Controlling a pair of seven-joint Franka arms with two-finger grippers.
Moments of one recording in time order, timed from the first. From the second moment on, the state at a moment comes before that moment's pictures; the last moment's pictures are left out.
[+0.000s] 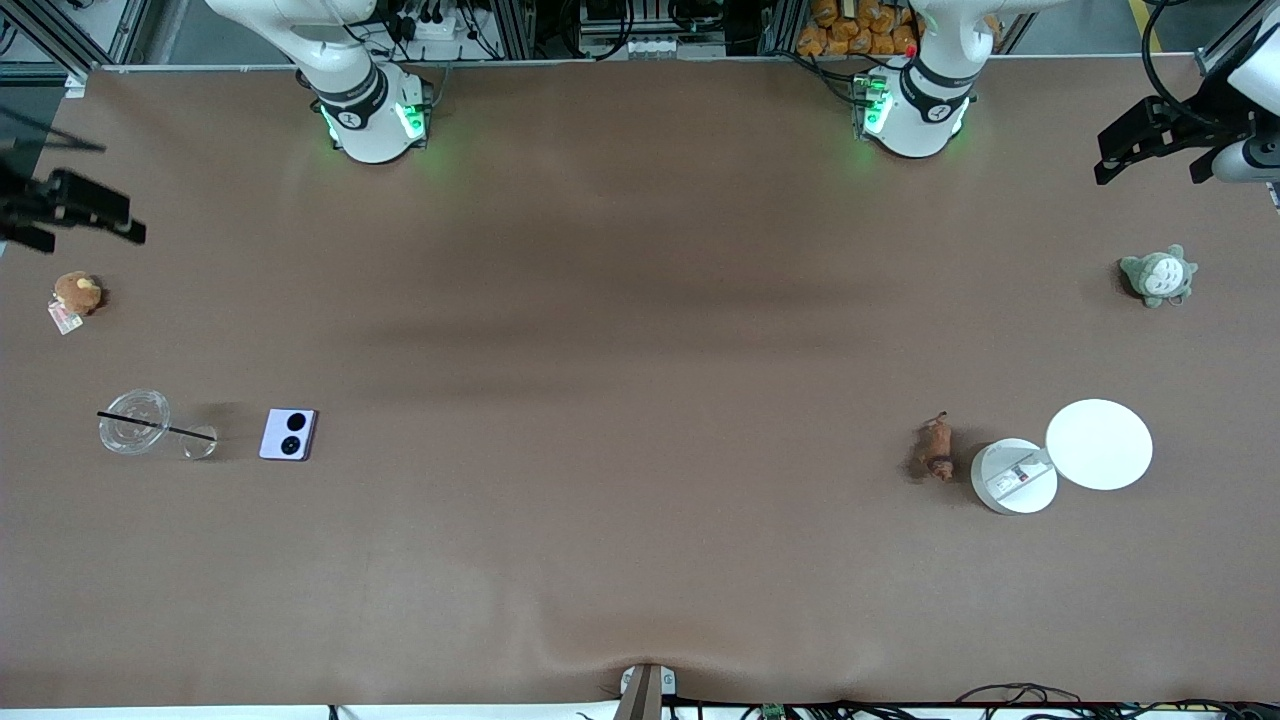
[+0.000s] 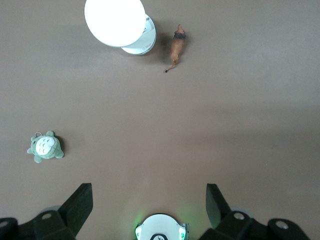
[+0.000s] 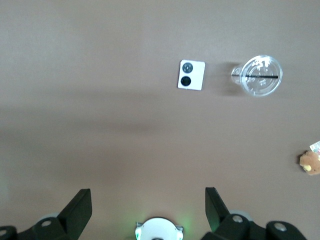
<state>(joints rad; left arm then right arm) 0.05 -0.19 -0.10 -1.67 0.00 1.45 -0.04 -0.03 0.07 0.02 -1.33 0.04 1.26 -0.09</state>
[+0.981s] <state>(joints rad) 0.04 -0.17 -0.11 -1.60 0.00 1.43 -0.04 0.01 0.01 0.01 -1.41 0.03 1.27 -0.09</state>
